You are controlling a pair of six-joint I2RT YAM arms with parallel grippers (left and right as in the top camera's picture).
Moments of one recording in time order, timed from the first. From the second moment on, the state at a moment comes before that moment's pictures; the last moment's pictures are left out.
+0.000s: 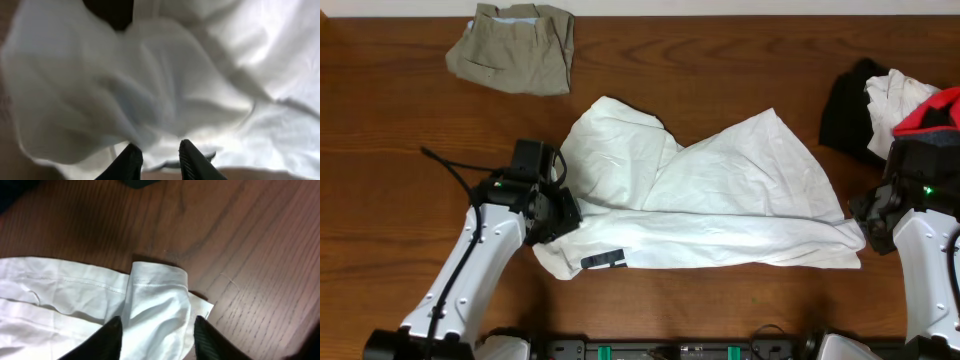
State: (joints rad) left arm -0.16 1.35 0.85 -0.91 0.21 -0.56; right arm -0.31 1.31 0.89 -0.92 0.22 0.83
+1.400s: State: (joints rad) left arm -0.16 1.16 0.53 -0.88 0.32 -0.60; right arm -0.31 1.32 0.89 -0.98 -0.03 0.67
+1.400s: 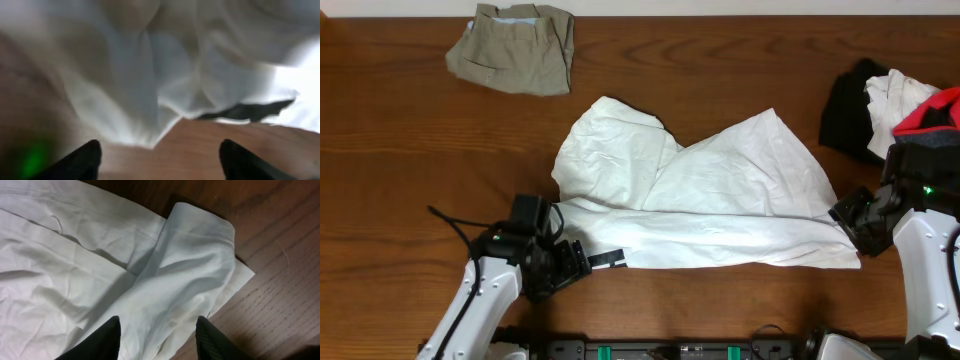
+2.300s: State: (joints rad) left arm -0.13 1.32 0.66 -1.05 0.14 -0.62; right arm -0.31 1.32 0.89 -0.95 0.00 0.64
